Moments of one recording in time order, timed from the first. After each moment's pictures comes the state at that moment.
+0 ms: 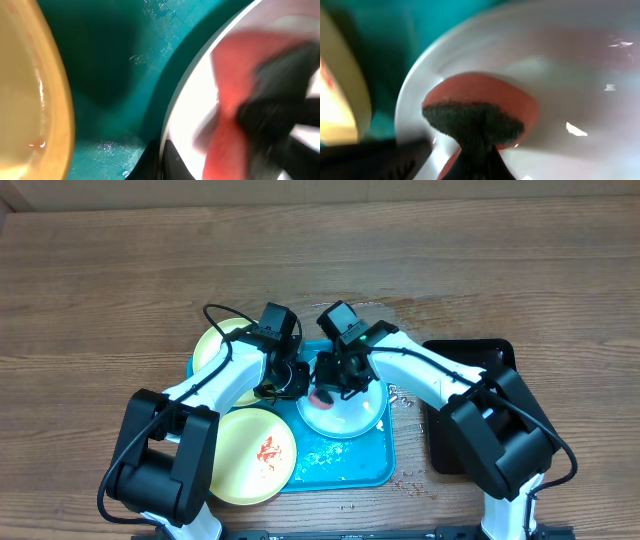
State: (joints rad) left arm -0.35 1.82 1.06 -0.70 0.25 -0.32; right arm 0.64 2.02 1.33 -0.61 -0.29 0.77
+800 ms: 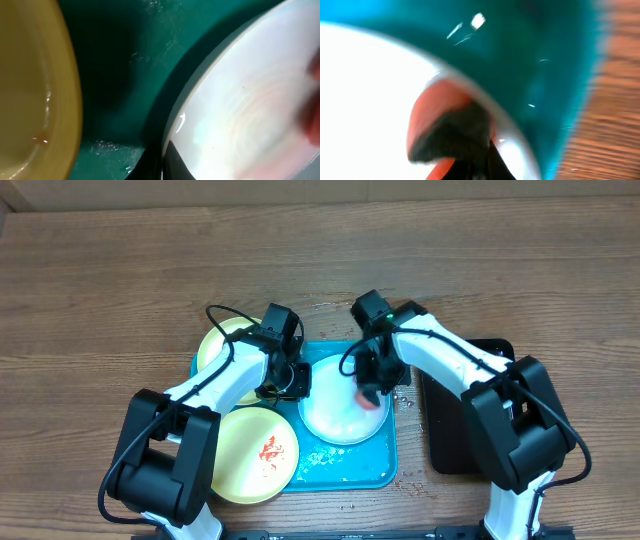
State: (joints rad) left arm -0.36 1.82 1.06 -0.70 0.26 -0.32; right arm 0.53 2.00 1.35 -0.93 -0.16 0.47
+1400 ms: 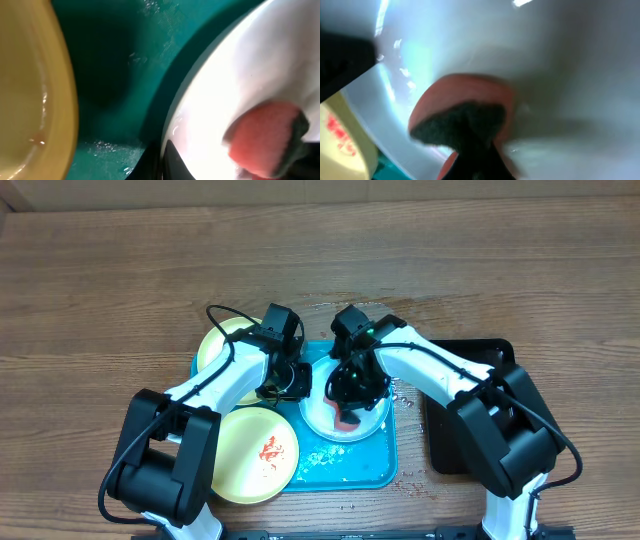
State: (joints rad) left arm -0.36 1.82 1.06 -0.70 0.26 -0.32; right arm 0.61 2.01 1.33 -0.90 -0.36 0.33
